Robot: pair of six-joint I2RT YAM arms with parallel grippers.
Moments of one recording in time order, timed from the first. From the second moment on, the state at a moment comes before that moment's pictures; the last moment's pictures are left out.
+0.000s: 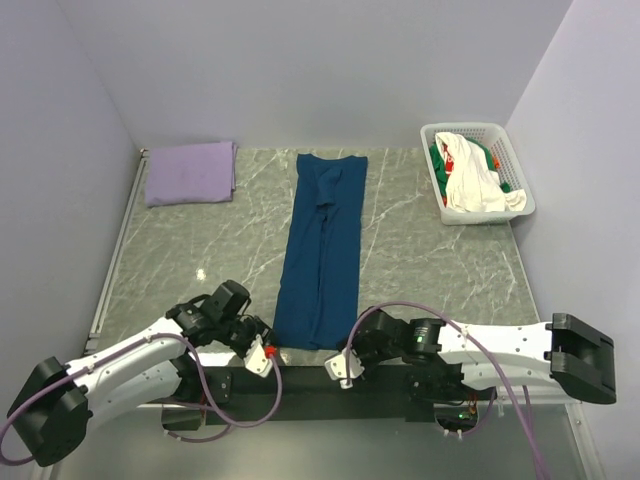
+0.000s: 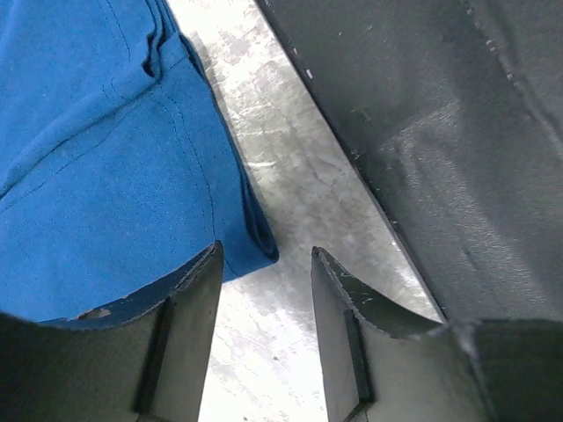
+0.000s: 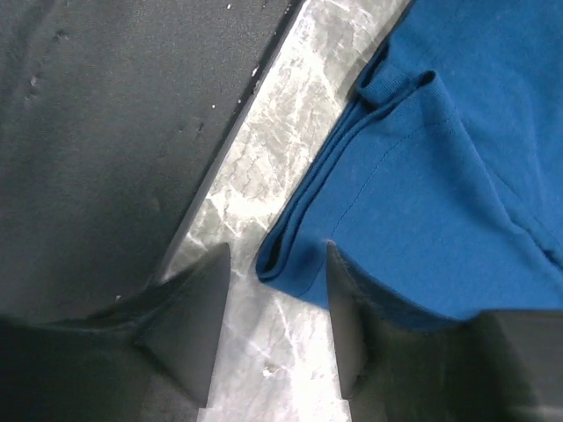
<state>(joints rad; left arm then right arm) -0.73 0.86 0.33 -0.52 0.65 1.35 1.23 1.03 0.35 -0.22 -0.19 -0.93</state>
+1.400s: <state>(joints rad) -0.51 1.07 0.60 -0.49 0.77 1.21 0.96 0.90 0.44 -0.31 -0.20 -1.00</state>
